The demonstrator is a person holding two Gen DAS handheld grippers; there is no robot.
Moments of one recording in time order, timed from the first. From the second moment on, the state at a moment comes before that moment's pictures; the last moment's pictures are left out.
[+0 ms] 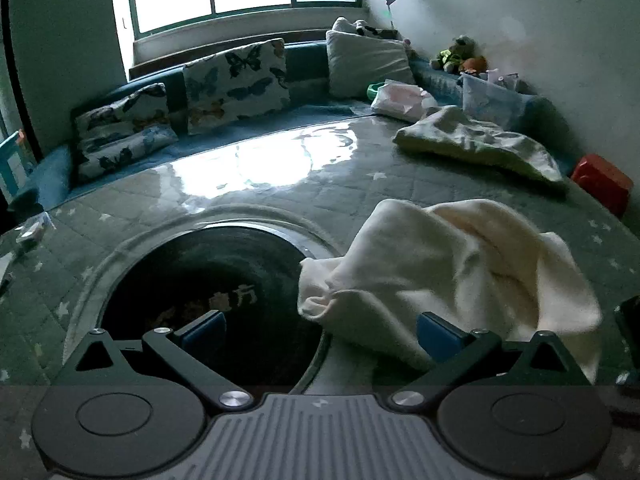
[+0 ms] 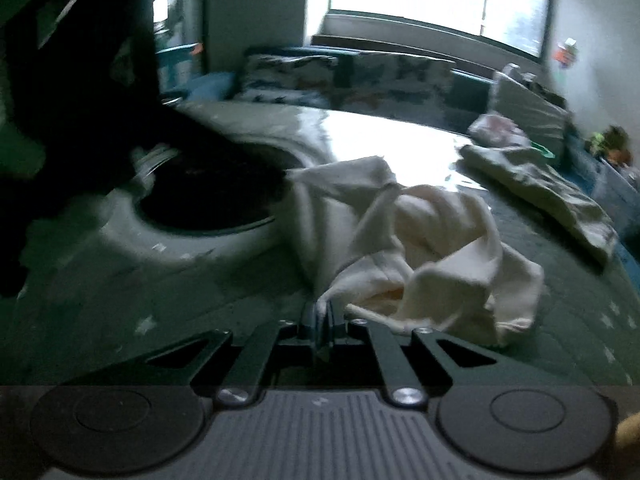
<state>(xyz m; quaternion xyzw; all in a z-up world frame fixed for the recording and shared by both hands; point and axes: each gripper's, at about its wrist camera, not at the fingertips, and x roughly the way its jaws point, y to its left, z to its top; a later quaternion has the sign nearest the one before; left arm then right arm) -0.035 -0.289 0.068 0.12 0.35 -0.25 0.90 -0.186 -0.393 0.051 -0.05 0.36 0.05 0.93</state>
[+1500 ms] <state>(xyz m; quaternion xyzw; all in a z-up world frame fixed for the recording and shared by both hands) -0.045 -0.288 0.065 0.16 0.35 -0.35 0.85 -0.171 -0.300 0.034 -0.13 0.30 0.14 0.93</state>
